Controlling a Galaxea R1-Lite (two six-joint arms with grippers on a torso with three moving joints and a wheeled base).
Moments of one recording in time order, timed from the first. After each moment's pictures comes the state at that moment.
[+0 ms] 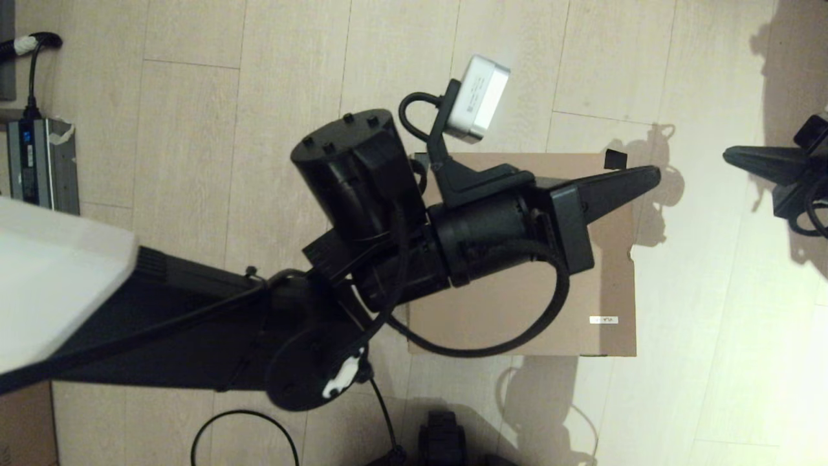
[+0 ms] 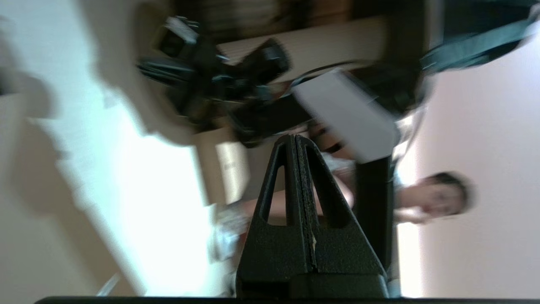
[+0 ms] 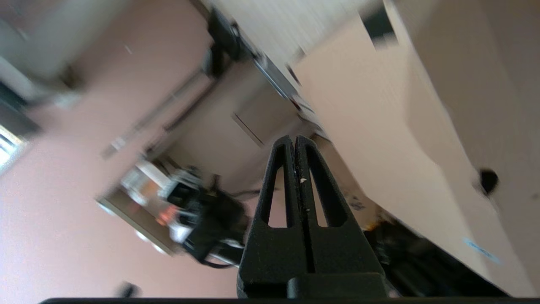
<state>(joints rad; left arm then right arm) -0.93 1.92 -1.24 -1.06 -0.52 -0.38 -0.46 1.93 -1.13 -1.52 1.41 1.85</state>
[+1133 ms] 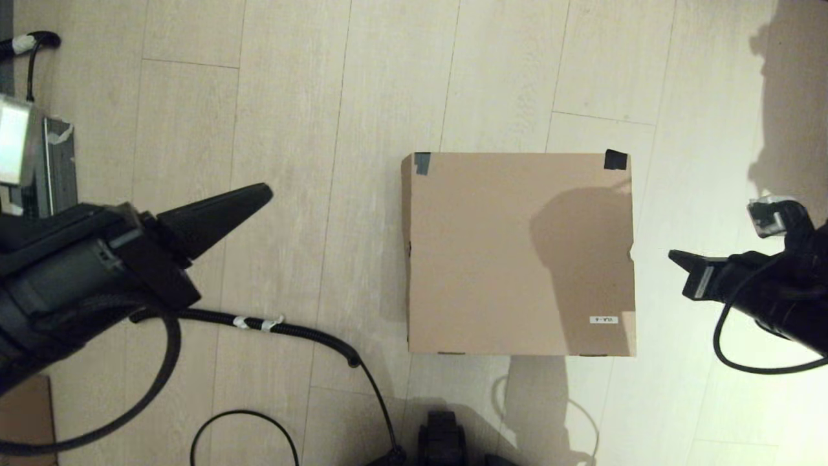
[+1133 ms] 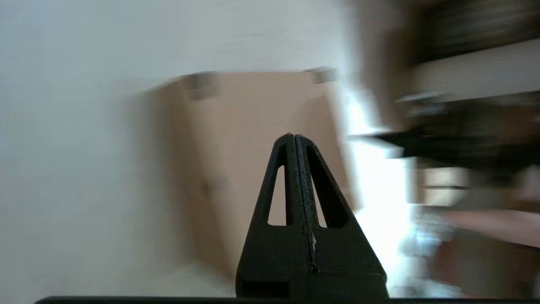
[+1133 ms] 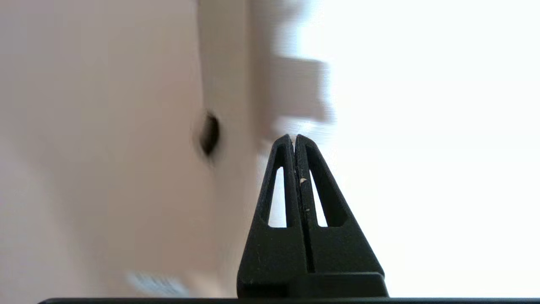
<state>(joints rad) -0.38 1.21 -0.55 -0.91 -0.31 -0.13 -0.08 1.58 -0.52 -0.90 0.15 0.02</state>
